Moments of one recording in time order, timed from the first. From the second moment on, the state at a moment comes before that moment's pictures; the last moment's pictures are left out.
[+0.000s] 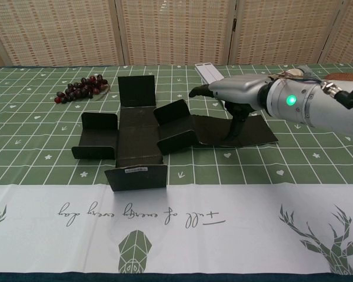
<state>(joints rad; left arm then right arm) -0.08 -1.17 -0.02 -1.65 1.50 1.47 0.21 1.01 -1.54 0.14 -1.51 -0.74 0.85 -0.62</state>
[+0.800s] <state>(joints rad) -0.09 -1.17 -0.02 -1.64 1.50 1.46 0.20 1.21 -1.64 0.13 -1.29 -0.24 0.73 -0.72</state>
